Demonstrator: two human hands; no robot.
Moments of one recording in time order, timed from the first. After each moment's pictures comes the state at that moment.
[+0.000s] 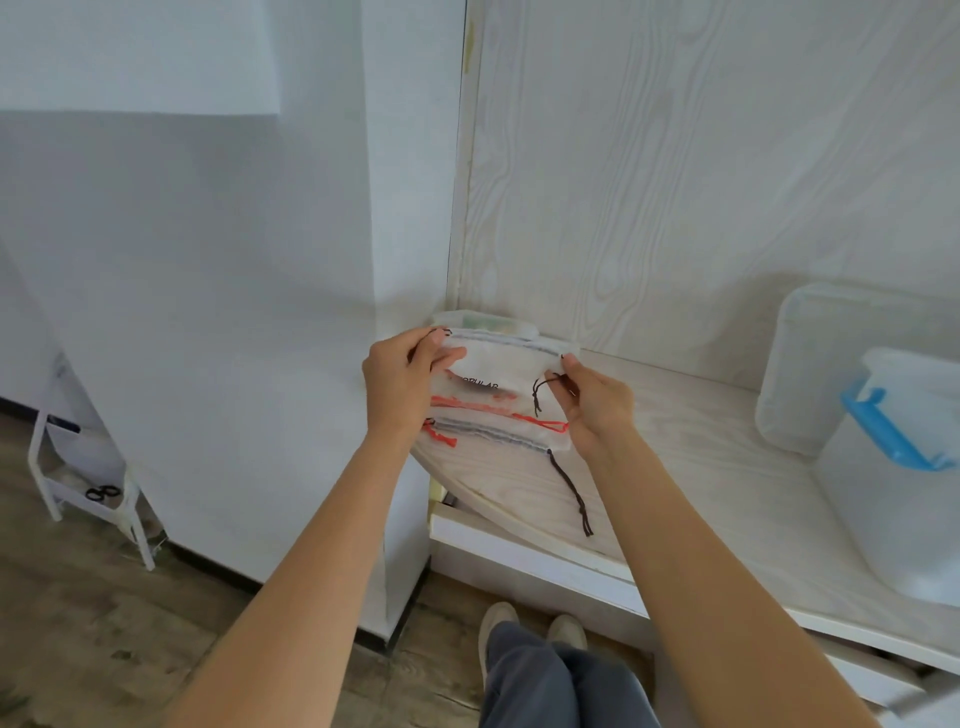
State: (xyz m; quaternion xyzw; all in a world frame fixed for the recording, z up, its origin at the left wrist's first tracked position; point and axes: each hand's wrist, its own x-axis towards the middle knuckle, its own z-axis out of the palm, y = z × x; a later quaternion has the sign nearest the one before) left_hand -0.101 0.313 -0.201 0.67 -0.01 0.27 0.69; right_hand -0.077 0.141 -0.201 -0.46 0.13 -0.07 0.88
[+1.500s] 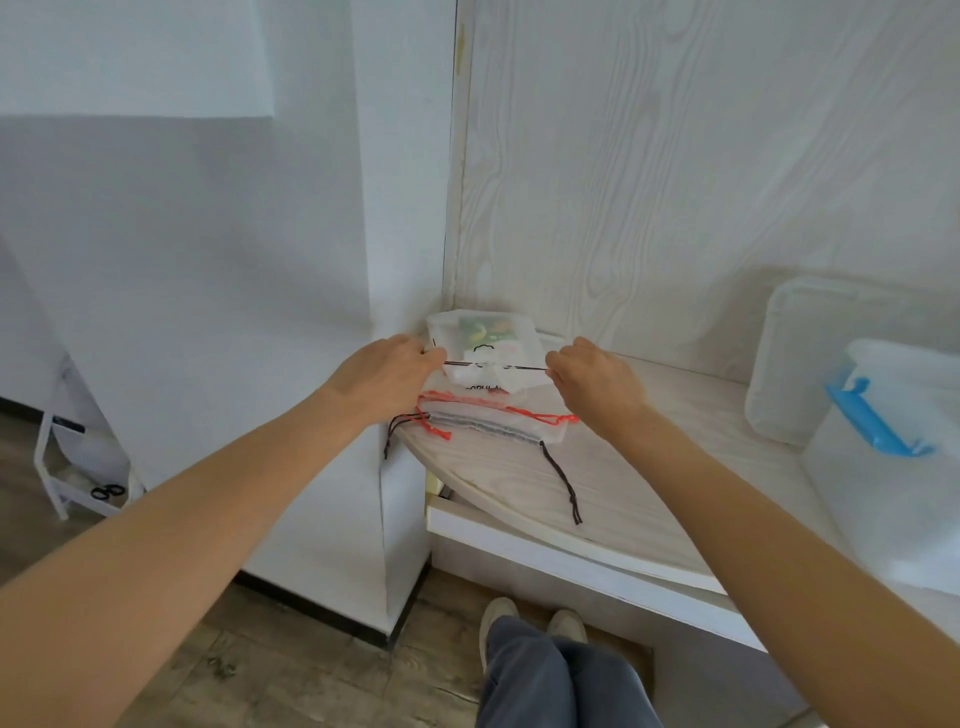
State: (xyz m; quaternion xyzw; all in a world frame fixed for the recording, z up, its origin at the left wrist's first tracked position) left_hand -0.091 0.346 -0.190 0.97 -0.19 0.15 -0.10; right_hand -0.075 0.109 -0.190 -0.95 -0.22 -0.21 -0.04
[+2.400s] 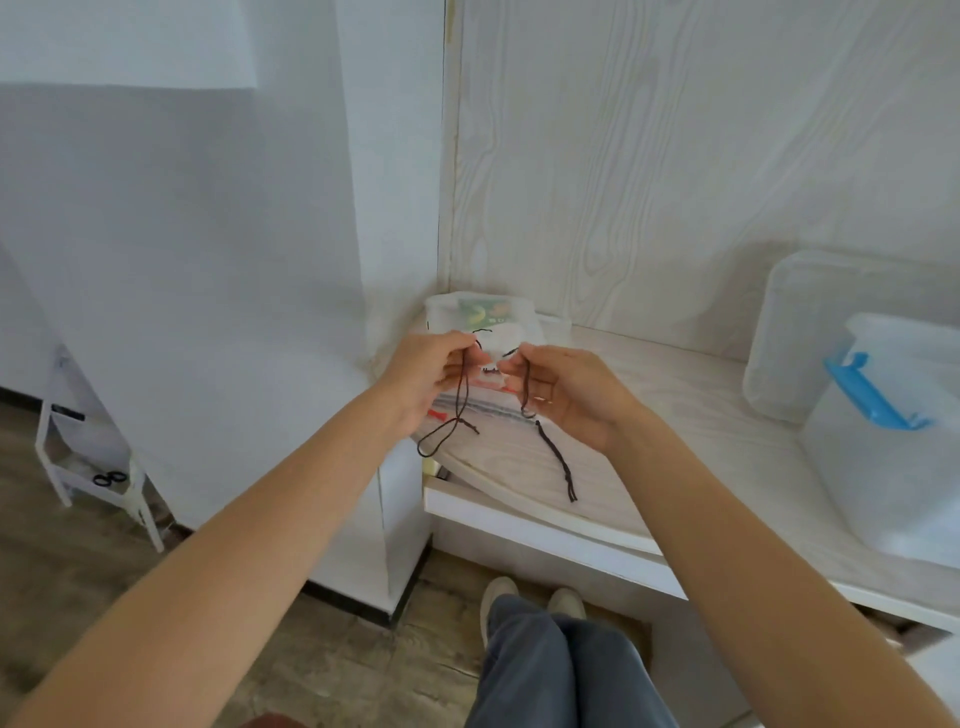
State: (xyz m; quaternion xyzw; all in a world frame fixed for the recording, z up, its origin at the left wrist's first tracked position) left_hand -0.118 0.290 -0.185 0.66 0.04 -0.03 0.75; right_hand -0.115 0.129 -0.183 -0.62 -0.03 0.15 0.77
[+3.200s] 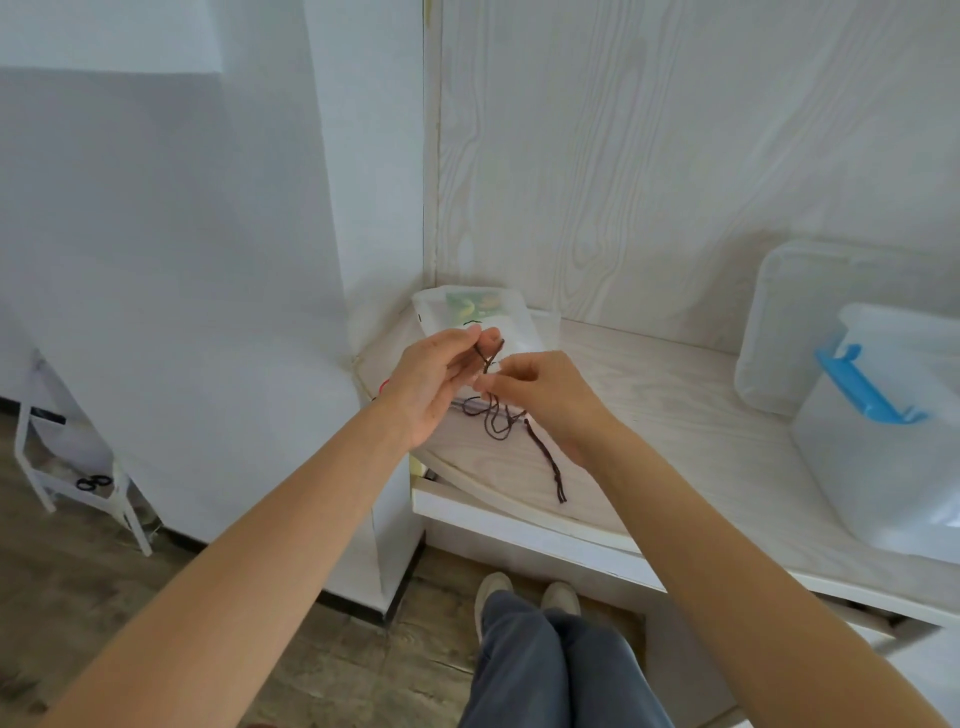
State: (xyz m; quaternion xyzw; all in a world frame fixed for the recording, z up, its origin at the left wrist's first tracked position) left_hand -0.109 0.274 -0.200 0.53 -0.02 -0.05 0.85; right_hand -0.123 0.138 -0.192 -0.82 -0.12 0.03 0.57
